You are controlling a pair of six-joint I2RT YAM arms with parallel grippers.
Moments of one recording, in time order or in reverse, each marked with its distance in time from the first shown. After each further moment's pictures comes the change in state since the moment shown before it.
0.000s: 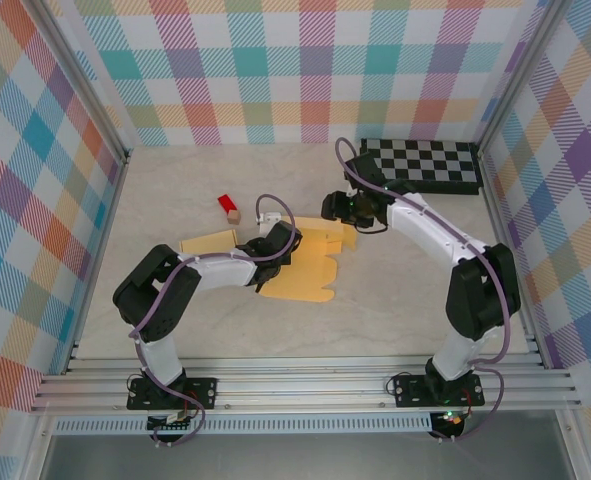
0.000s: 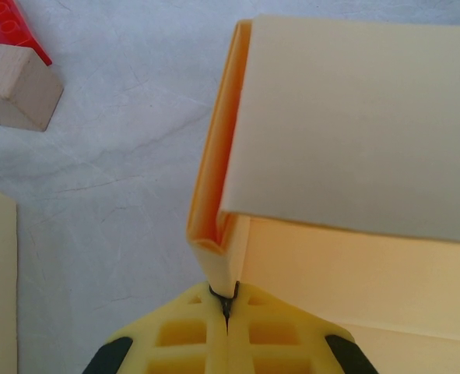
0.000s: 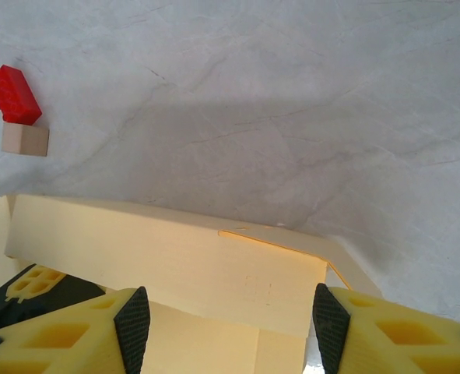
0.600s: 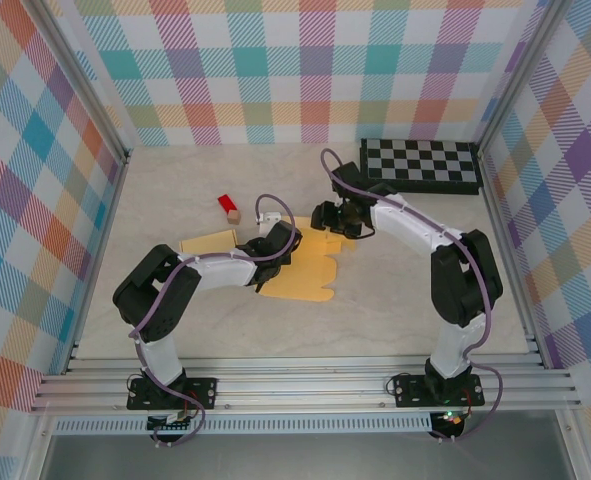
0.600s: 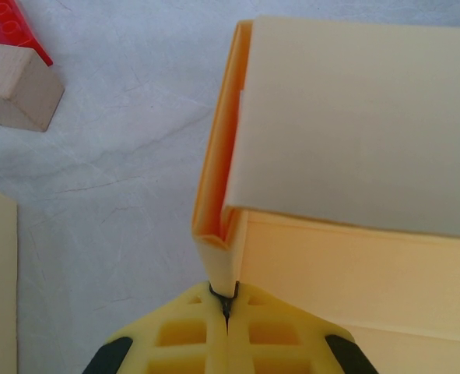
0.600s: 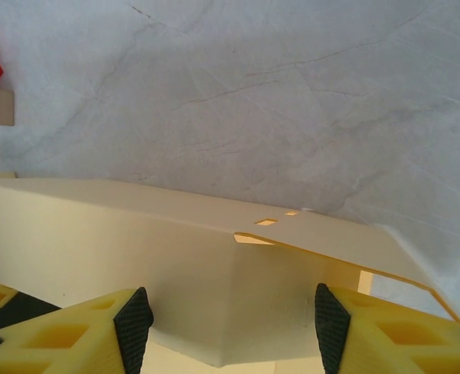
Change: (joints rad) left arm 0.000 0.000 0.001 0.000 0.000 -0.004; right arm 0.037 0.115 -0.005 0.053 -0.058 0.052
